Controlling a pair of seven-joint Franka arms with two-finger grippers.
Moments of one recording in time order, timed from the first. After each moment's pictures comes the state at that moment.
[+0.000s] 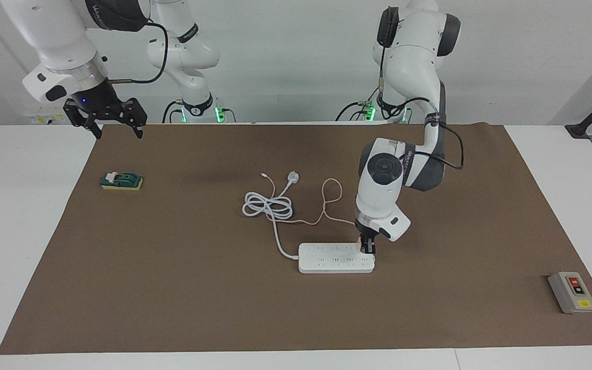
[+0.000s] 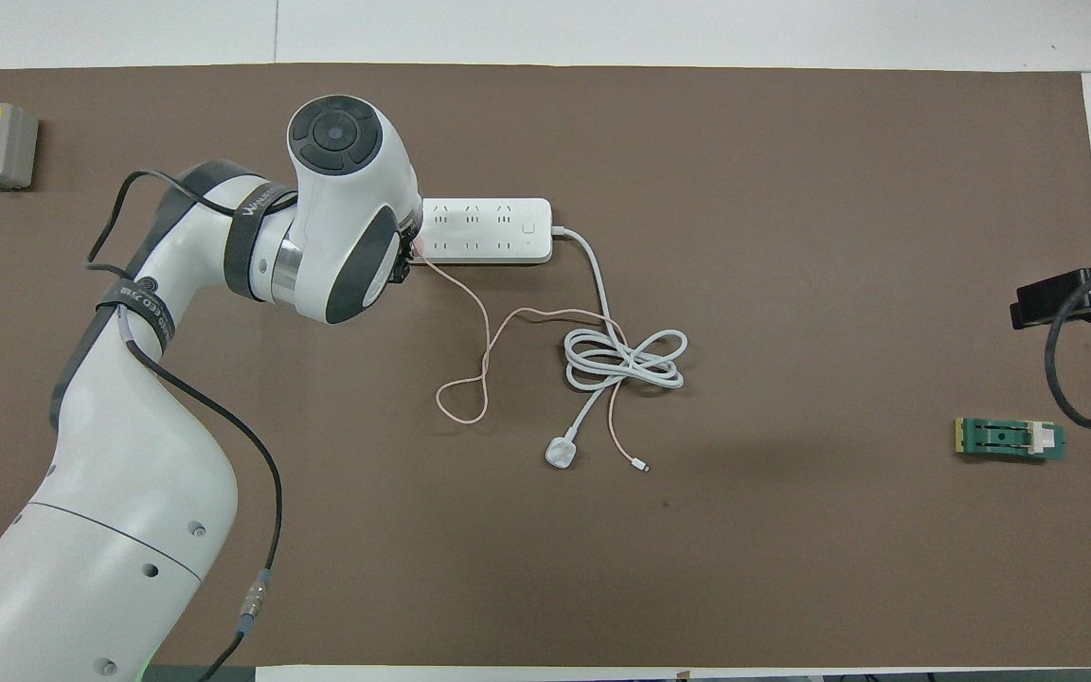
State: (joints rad) left arm -0.48 0.58 0.05 -1.49 0.04 2.10 -1.88; right arm 0.00 -0.06 -0.03 -1.64 -0.03 1.54 -0.05
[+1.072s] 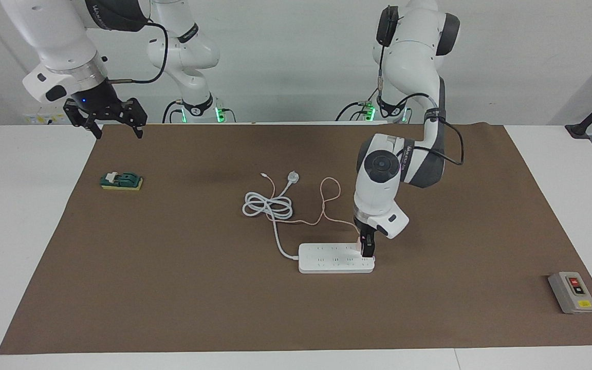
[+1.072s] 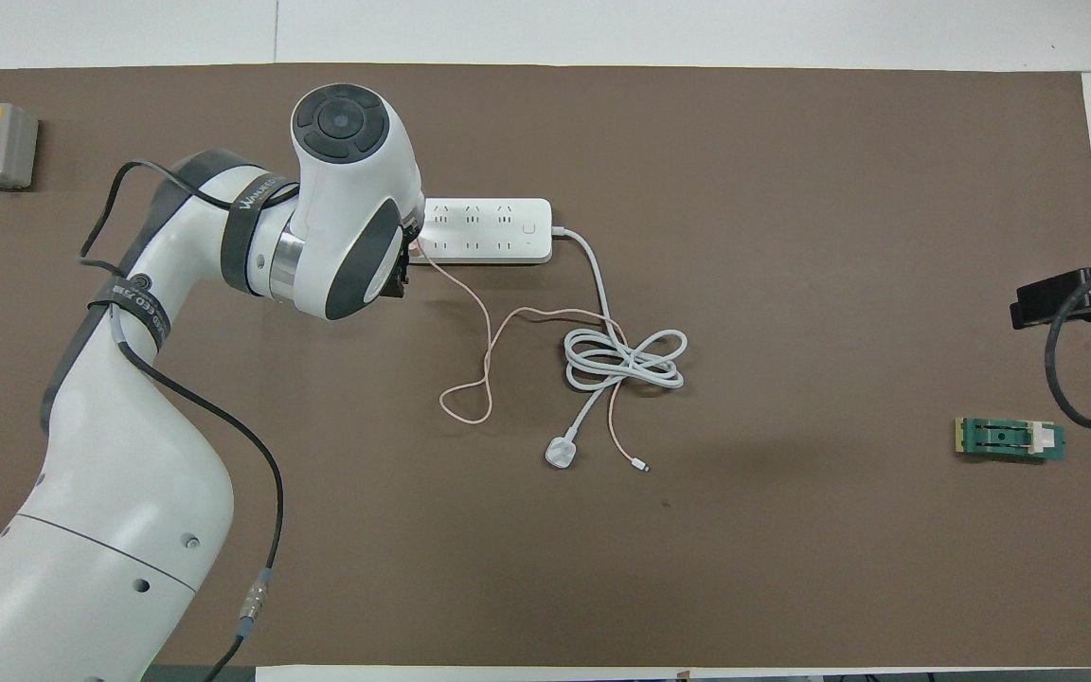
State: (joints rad) left arm -0.49 0.56 0.05 -1.45 0.04 2.00 -1.85; right arm 0.00 -0.06 -0.03 -1.64 -0.03 1.54 -0.05
